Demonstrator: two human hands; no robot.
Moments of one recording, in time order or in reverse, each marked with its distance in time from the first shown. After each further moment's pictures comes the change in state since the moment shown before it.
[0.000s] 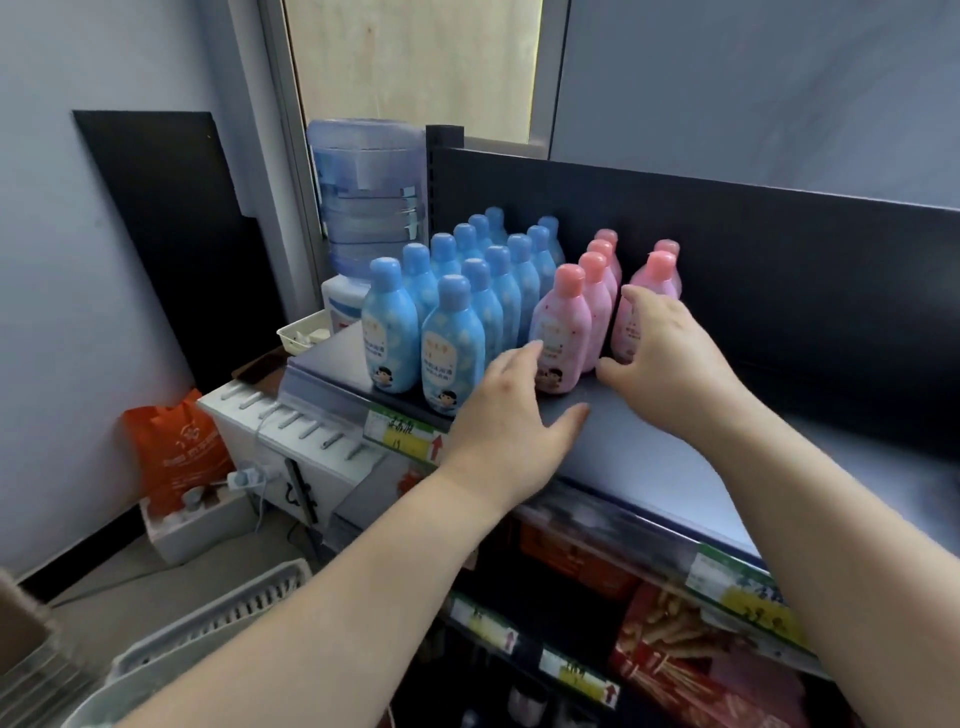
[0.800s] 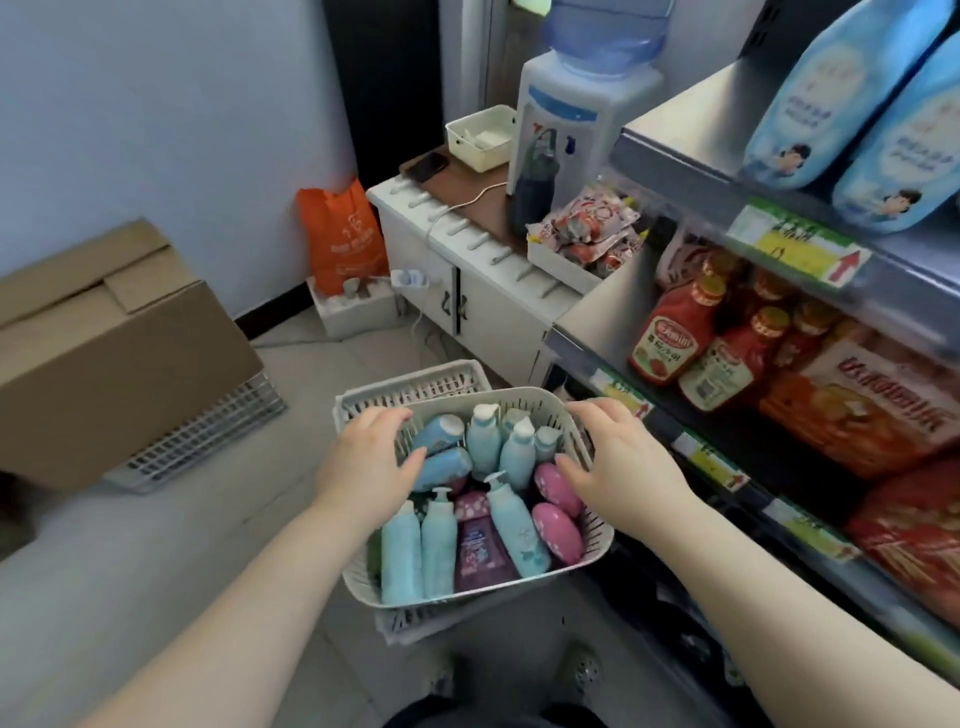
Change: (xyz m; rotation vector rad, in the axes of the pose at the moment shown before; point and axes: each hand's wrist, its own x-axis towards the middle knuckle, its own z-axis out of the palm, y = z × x) left_hand -0.272 -0.304 -0.159 0.398 -0.164 -0.646; right_hand -0.176 -0.144 0.282 -0.111 -0.606 -0.155
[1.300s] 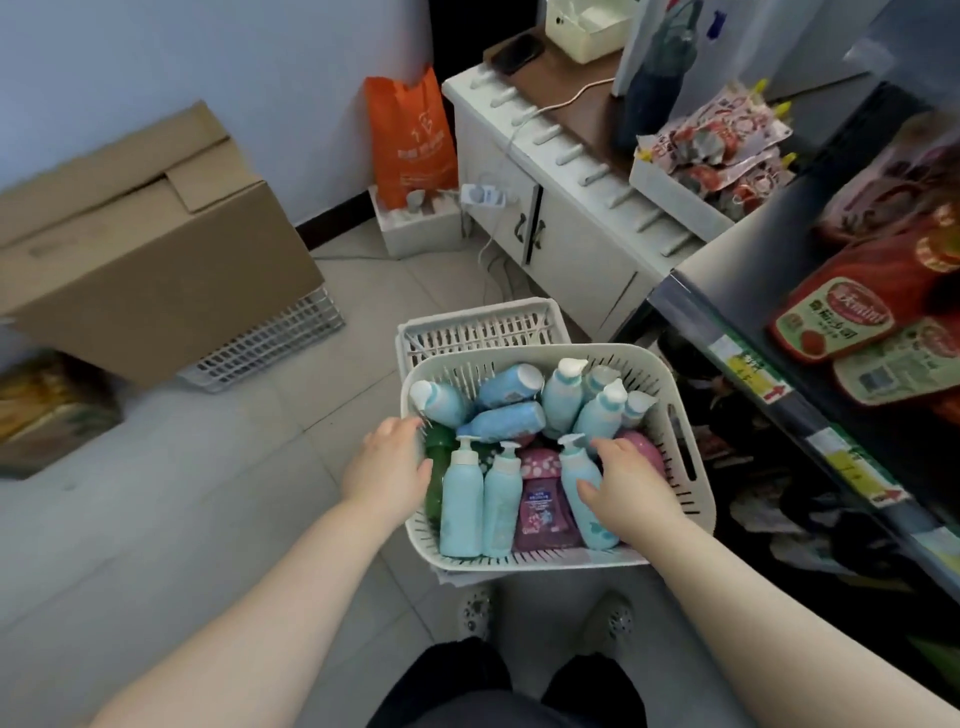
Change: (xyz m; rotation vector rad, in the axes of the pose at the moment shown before) left_hand 0.001 -0.105 0.067 0.062 -0.255 -0.286; right_hand 0.044 0.005 0.149 0.009 -0.396 0.160
